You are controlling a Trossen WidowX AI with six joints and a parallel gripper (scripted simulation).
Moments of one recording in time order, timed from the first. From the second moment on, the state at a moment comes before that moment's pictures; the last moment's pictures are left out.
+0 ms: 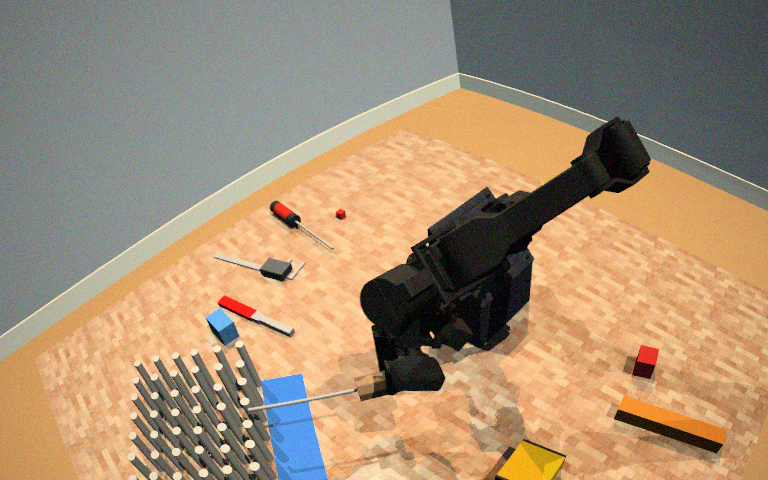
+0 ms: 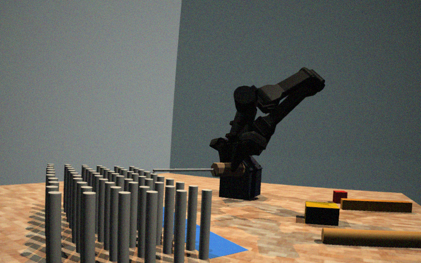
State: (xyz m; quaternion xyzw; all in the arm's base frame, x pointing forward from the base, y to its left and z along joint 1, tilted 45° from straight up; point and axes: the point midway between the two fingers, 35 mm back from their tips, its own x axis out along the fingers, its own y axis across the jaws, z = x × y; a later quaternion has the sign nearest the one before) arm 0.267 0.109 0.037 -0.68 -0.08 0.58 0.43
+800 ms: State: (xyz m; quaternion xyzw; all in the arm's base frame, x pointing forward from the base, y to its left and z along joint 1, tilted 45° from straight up) arm 0.241 0.167 -0.014 -0.68 -0.09 0.58 0.45
